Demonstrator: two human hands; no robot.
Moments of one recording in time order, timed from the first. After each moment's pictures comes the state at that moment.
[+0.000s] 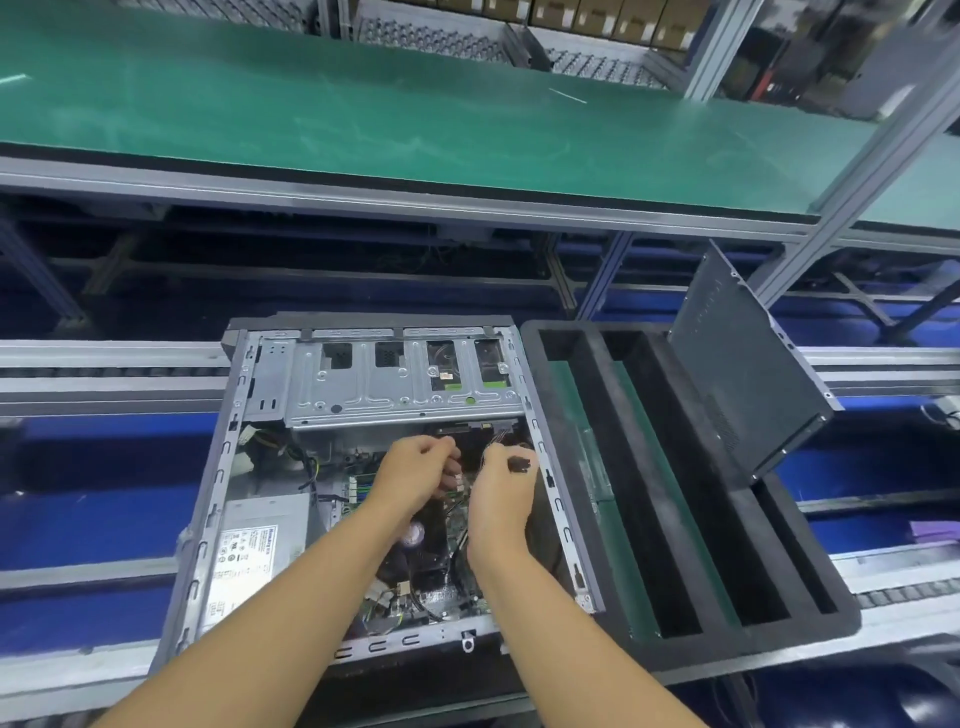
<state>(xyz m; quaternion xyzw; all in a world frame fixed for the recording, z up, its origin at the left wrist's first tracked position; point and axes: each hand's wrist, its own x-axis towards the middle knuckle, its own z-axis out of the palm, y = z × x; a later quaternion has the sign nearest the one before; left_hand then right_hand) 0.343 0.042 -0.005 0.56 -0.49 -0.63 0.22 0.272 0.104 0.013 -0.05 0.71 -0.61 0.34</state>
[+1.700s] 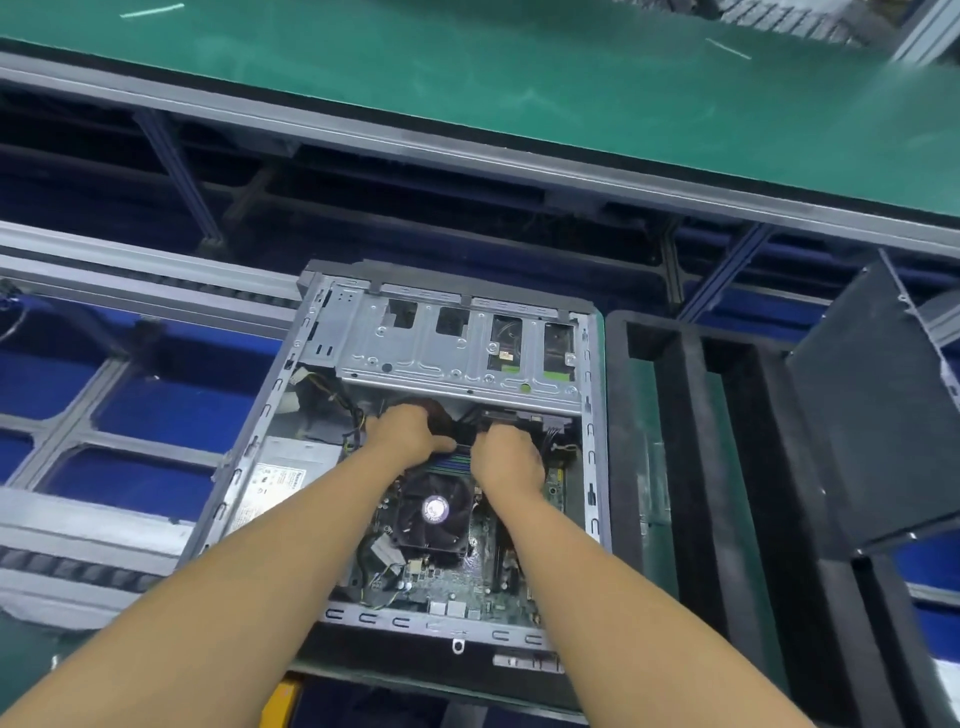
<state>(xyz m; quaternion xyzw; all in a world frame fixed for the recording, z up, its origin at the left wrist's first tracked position) 0.376 -0.010 -0.042 0.67 -0.68 -0.29 -0.08 0.247 0.041 -0.037 -0.48 0.83 -0.05 0.29</state>
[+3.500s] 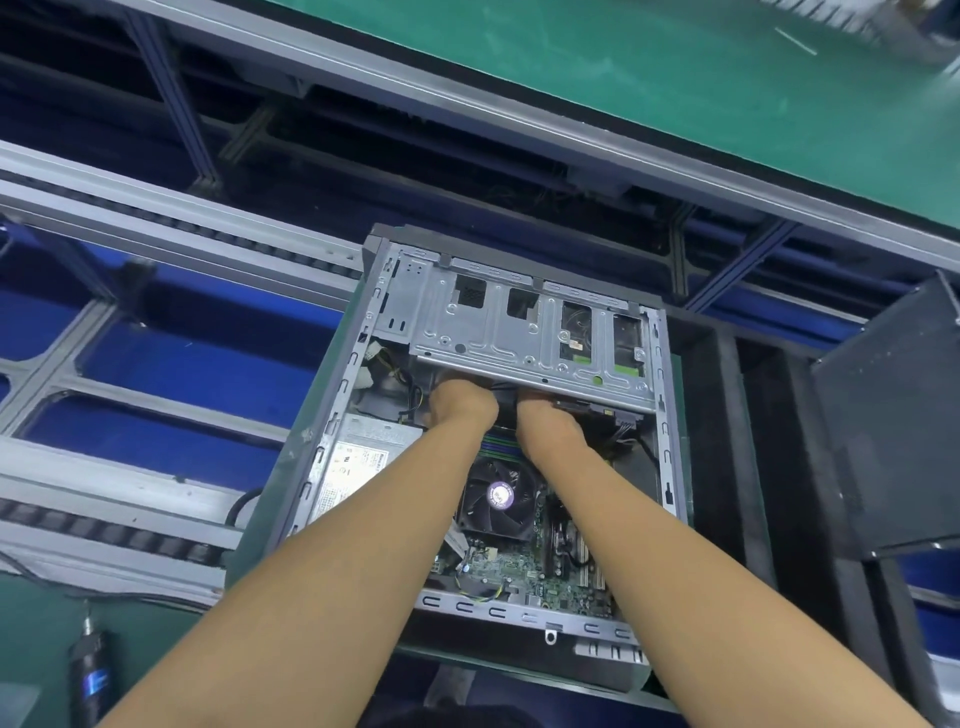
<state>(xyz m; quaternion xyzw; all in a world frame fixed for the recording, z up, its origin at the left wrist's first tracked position) 0.371 -0.020 -0.039 0.77 -0.37 -0.51 0.11 0.262 0.007 -0.043 -0.60 0.75 0.19 0.23</state>
